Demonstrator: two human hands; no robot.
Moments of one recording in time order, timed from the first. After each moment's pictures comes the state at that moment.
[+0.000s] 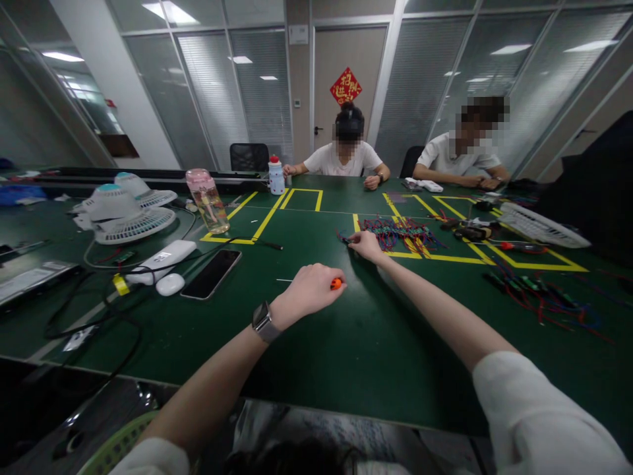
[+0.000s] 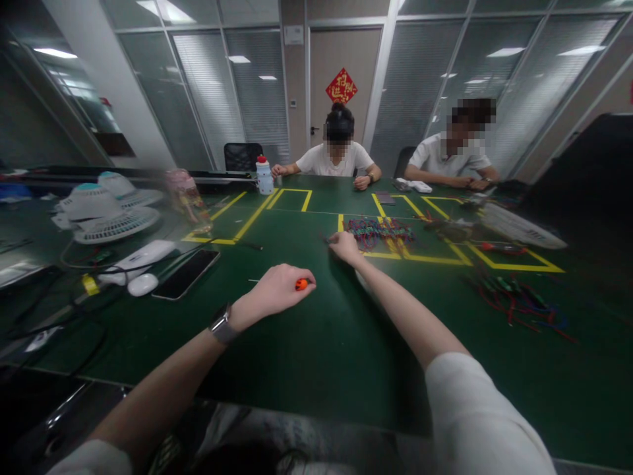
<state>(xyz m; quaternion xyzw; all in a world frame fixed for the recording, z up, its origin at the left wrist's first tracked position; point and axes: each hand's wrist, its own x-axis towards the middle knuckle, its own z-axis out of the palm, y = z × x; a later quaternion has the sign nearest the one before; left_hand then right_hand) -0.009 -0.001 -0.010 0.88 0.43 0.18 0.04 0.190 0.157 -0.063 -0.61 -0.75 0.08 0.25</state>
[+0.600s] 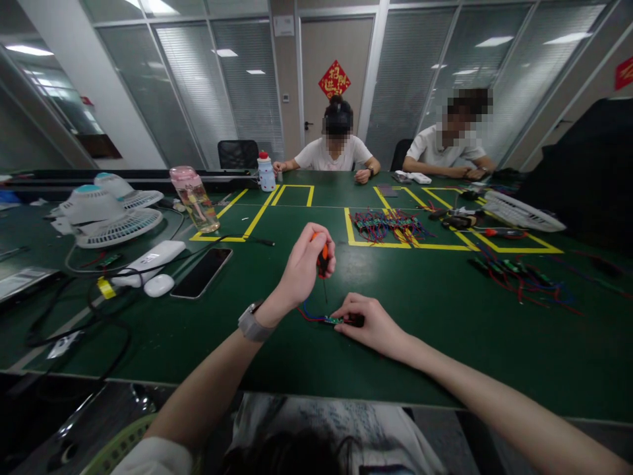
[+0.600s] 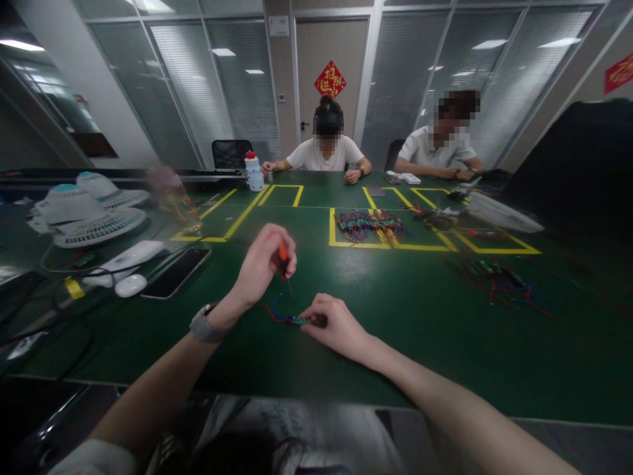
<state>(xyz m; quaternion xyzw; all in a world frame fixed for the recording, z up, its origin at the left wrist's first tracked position) 0.007 -0.017 0.017 0.61 0.24 0.55 0.51 0.176 -0.053 -0.073 -0.40 -0.81 0.28 0.31</state>
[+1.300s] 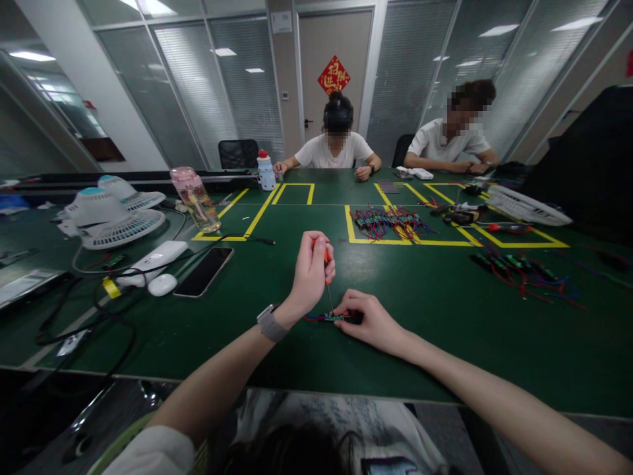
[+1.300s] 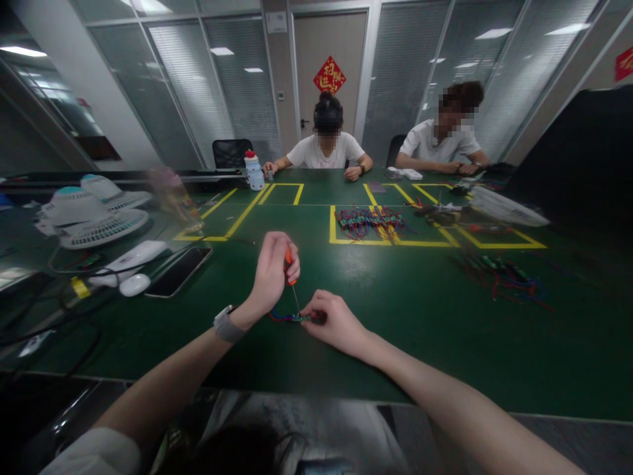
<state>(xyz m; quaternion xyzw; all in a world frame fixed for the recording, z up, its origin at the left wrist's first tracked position) 0.027 -0.014 -0.011 0.56 0.23 0.61 0.51 0.175 -0.051 -0.075 -0.38 -0.81 0.29 0.33</state>
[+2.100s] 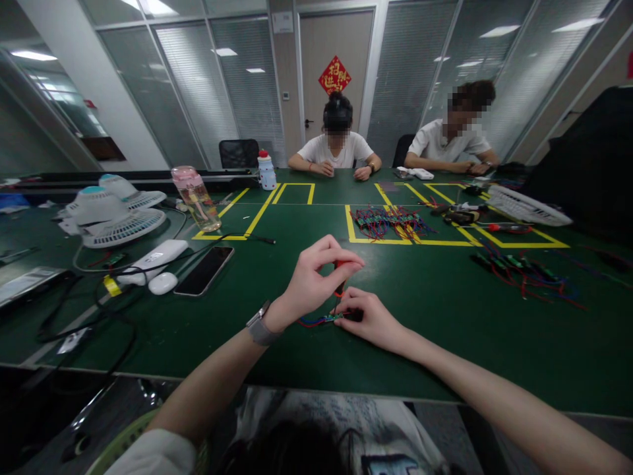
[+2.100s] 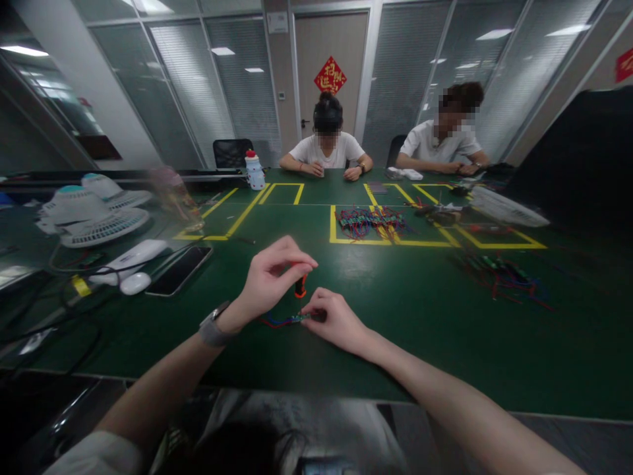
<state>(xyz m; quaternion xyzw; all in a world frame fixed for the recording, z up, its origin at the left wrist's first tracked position) 0.012 -0.031 0.012 0.78 0.22 0.54 0.24 0.175 -0.048 -0.078 -0.38 -0.81 0.29 0.34</state>
